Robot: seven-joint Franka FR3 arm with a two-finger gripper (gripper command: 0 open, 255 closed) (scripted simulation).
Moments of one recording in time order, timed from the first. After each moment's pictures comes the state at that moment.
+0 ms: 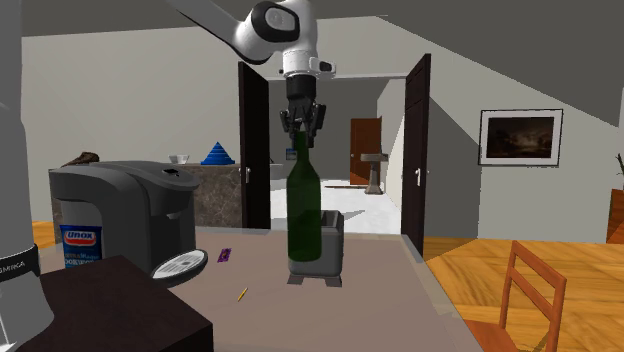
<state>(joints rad) -0.02 0.06 -0.33 -1.87 -0.04 1.92 -0.32</state>
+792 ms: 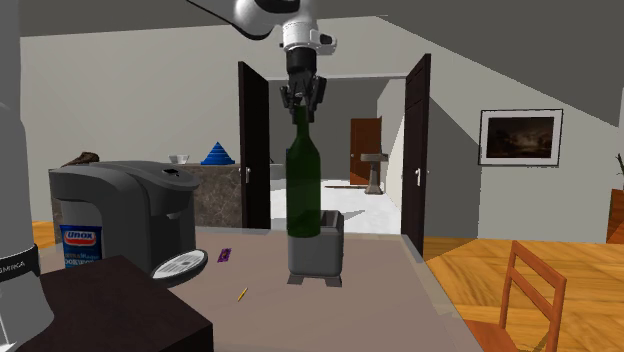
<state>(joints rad) -0.02 0.05 -0.33 -1.72 -0.04 1.76 -0.33</state>
